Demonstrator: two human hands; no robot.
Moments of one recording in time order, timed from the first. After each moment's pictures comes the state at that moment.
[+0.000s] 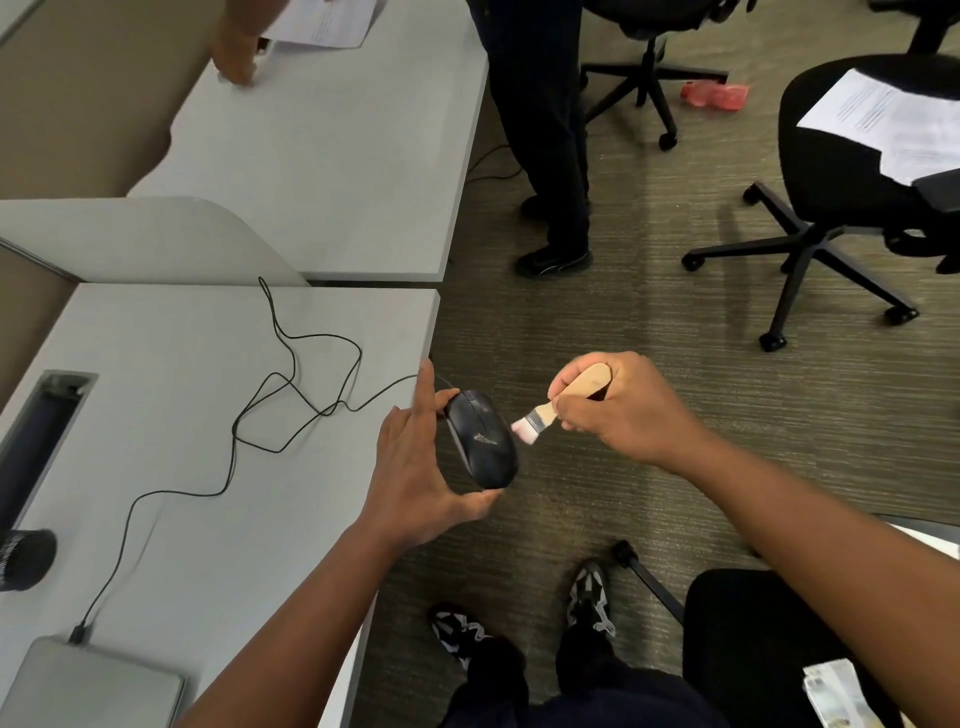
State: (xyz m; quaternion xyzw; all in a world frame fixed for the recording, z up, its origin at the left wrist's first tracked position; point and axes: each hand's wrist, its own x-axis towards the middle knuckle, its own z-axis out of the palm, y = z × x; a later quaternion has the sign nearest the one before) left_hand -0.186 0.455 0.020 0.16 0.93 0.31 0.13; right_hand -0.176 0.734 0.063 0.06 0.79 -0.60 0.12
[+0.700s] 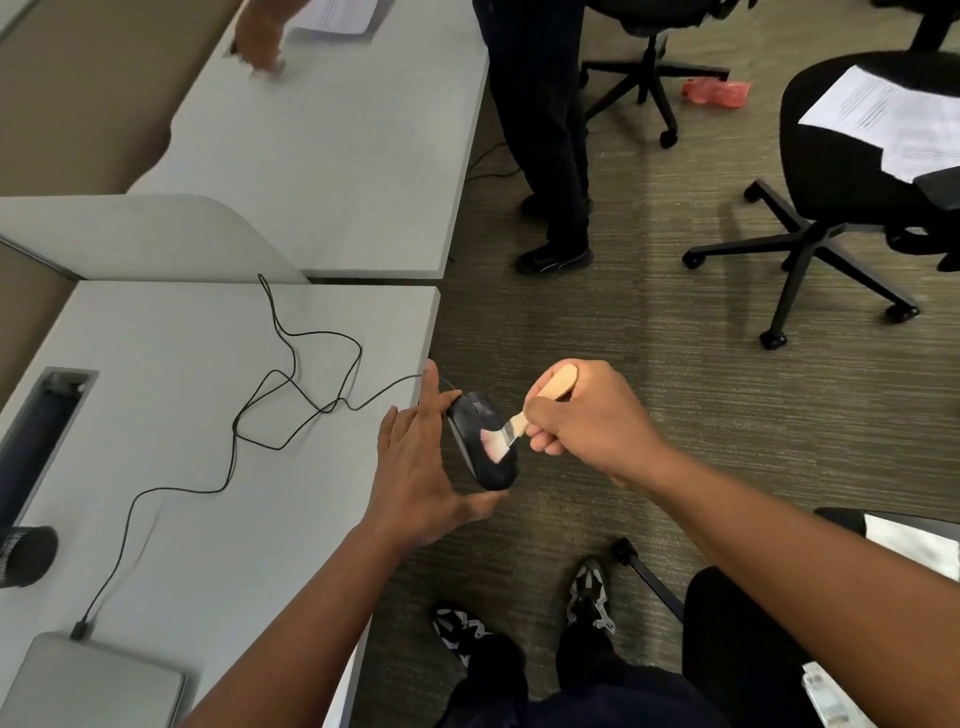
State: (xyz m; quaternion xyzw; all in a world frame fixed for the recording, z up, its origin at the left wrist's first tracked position) left_hand -0.179 0.465 0.028 0.16 0.94 0.28 0.10; right_hand -0.176 0.695 0.066 0.17 0.76 -0.62 0.15
